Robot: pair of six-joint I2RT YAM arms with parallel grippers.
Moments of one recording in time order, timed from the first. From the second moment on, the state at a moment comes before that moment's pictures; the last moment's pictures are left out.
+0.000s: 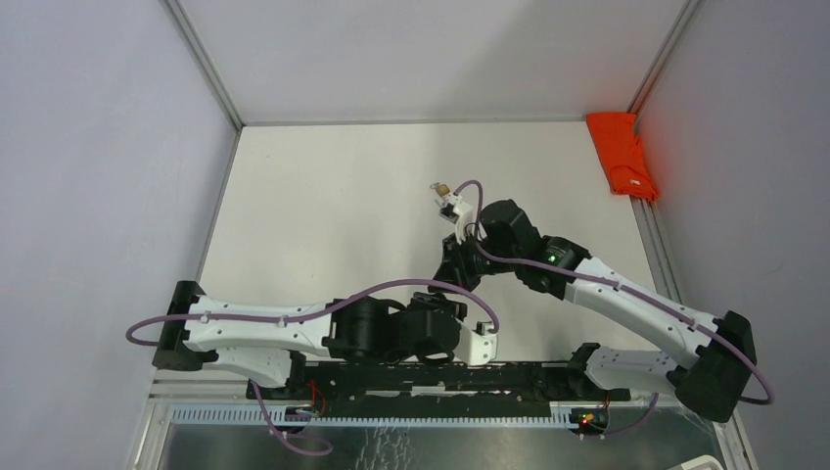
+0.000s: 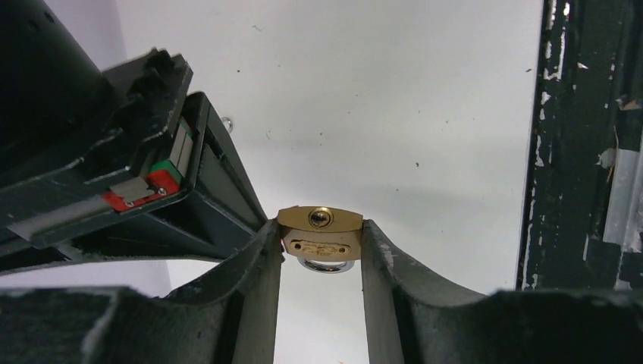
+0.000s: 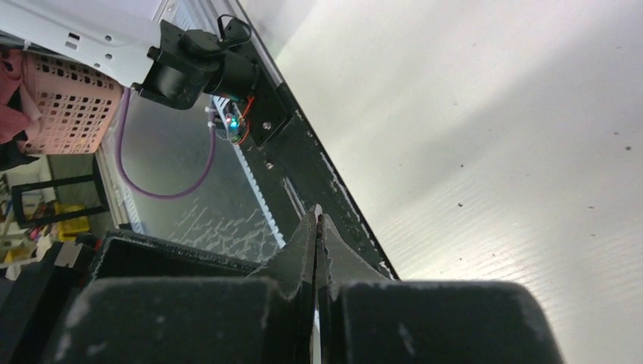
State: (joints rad) left arm -1.57 1.27 1.15 -0.70 -0.51 0.48; right arm 0.85 1.18 0.97 -0.39 -0.51 0.47
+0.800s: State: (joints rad) left arm -1.39 1.18 0.91 -0.25 -0.75 0.11; right arm 0.73 0.91 0.69 -0.12 -0.15 0.44
